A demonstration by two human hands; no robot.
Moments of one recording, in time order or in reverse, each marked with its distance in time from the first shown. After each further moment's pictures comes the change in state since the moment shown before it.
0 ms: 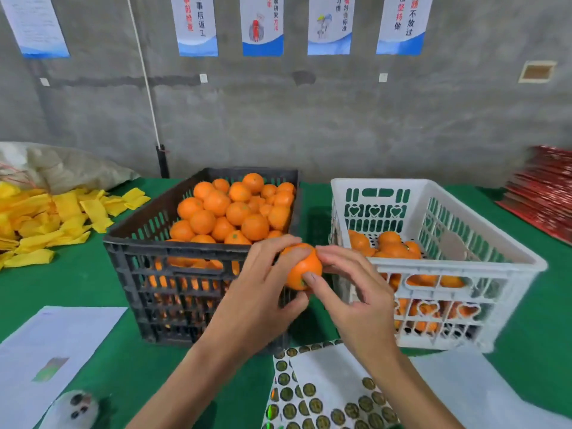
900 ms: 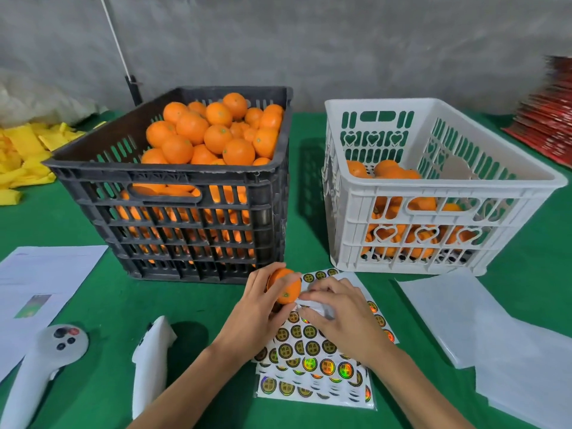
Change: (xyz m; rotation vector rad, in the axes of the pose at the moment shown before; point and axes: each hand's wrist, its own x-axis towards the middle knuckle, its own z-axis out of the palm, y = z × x) left_hand -0.158 -0.027 0.112 -0.165 -0.384 -0.312; right_hand -0.145 0.067 -0.022 -0.415 -0.744 0.497
